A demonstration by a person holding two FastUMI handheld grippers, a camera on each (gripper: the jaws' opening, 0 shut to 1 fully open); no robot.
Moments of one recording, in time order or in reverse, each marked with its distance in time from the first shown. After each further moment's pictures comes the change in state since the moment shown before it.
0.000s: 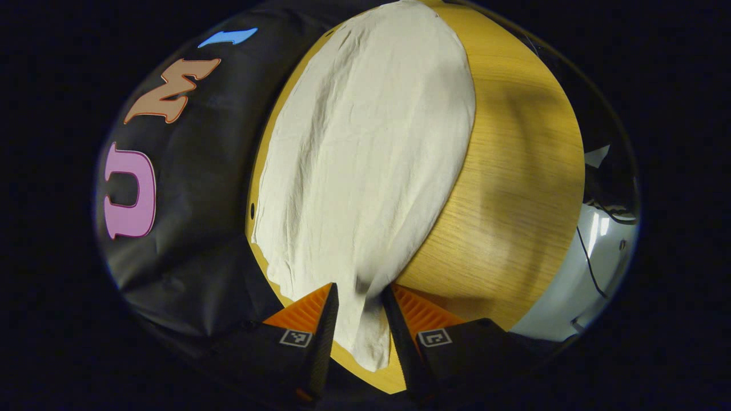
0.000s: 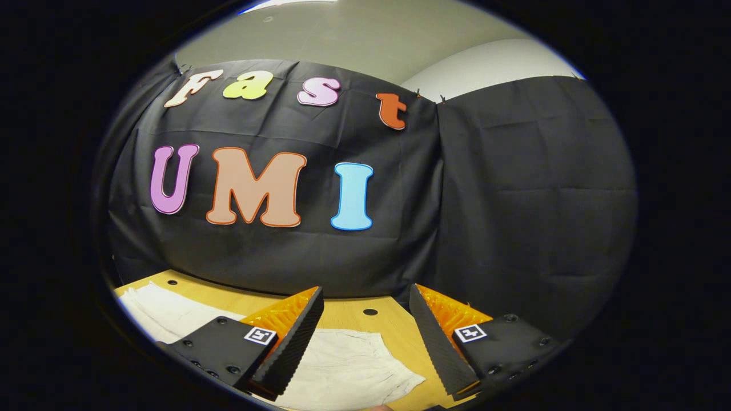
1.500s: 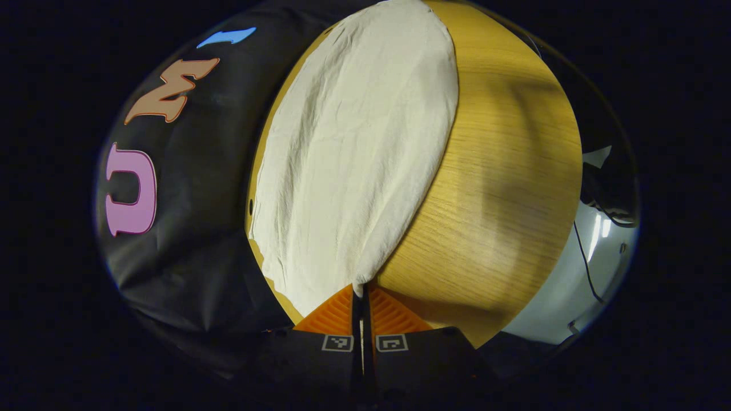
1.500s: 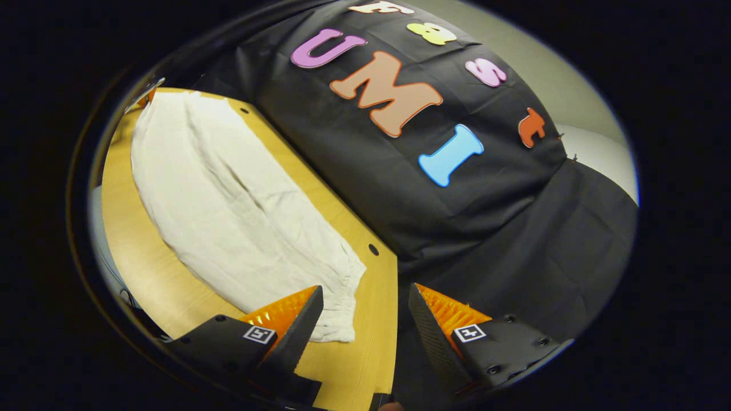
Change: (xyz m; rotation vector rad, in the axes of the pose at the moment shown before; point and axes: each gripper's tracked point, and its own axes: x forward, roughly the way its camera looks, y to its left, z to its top) left arm 0.003 -0.009 0.001 -0.009 0.010 0.049; right arm -0.031 -0.024 -0.171 -0.842 0.204 0.346
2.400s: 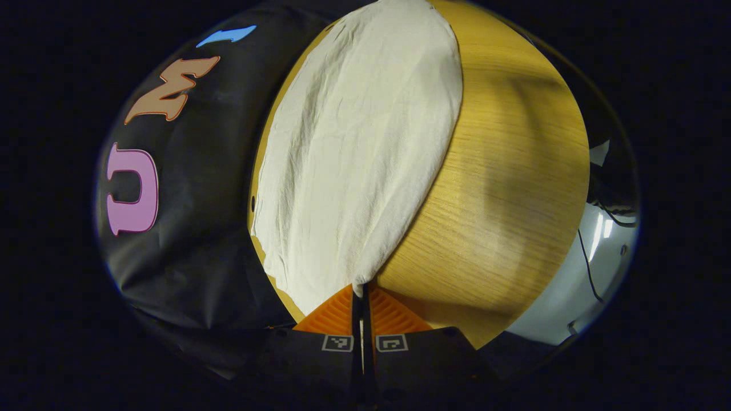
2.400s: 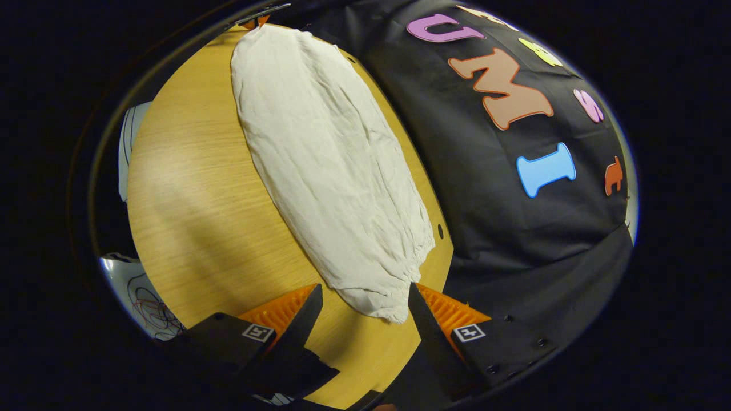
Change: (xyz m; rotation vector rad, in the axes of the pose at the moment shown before) left arm 0.000 0.001 -0.001 -0.001 0.029 0.016; right arm 0.021 0.085 -0.077 -0.358 0.111 0.302
